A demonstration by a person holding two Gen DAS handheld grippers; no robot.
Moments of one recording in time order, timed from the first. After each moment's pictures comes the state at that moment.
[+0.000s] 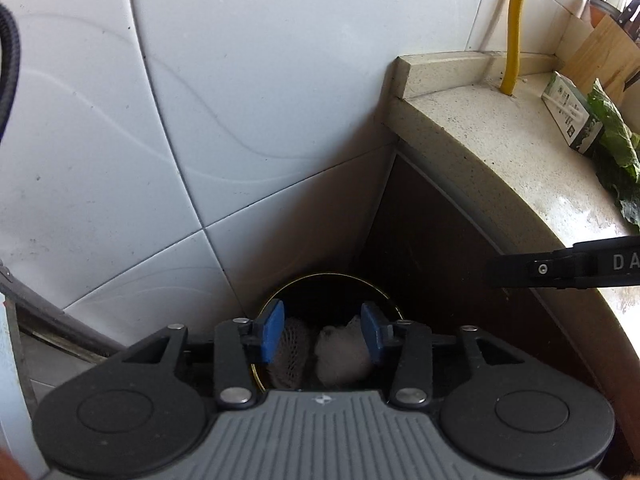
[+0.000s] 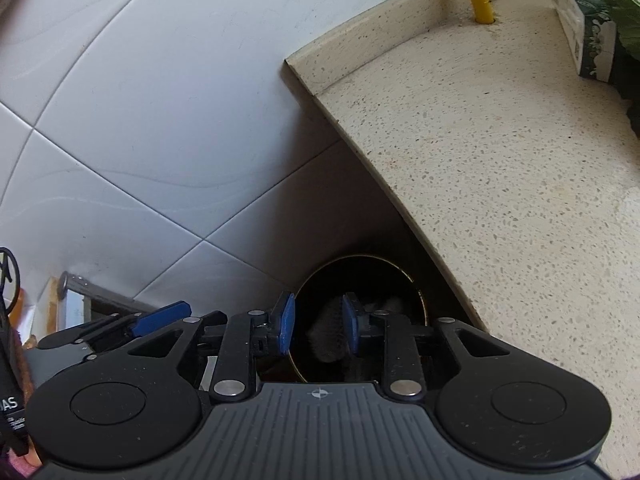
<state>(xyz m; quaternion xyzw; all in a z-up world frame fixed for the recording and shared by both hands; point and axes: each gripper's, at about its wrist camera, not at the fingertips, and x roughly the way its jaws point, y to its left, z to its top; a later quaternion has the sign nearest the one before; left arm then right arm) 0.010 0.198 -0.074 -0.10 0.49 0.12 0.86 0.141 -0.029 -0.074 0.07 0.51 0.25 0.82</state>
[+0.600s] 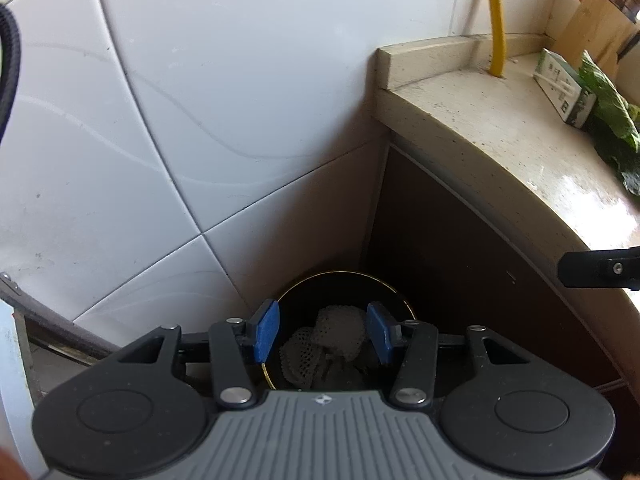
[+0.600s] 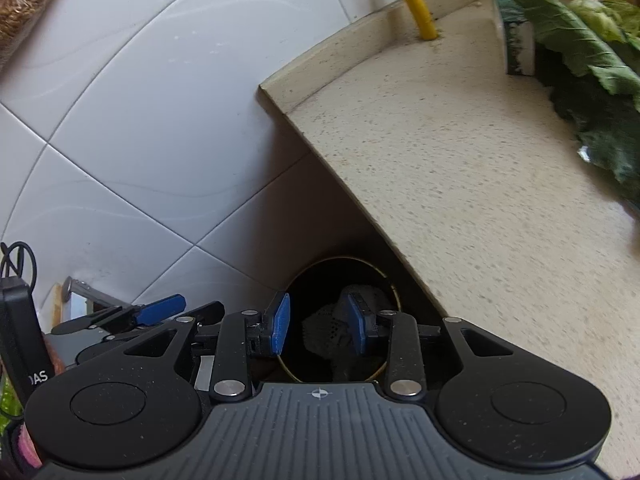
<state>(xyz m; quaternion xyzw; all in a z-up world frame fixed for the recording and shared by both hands) 0.008 0.183 -0.076 -0.06 0.49 0.12 0.86 0.106 -0.066 -0.057 0.09 0.49 0.21 0.84</state>
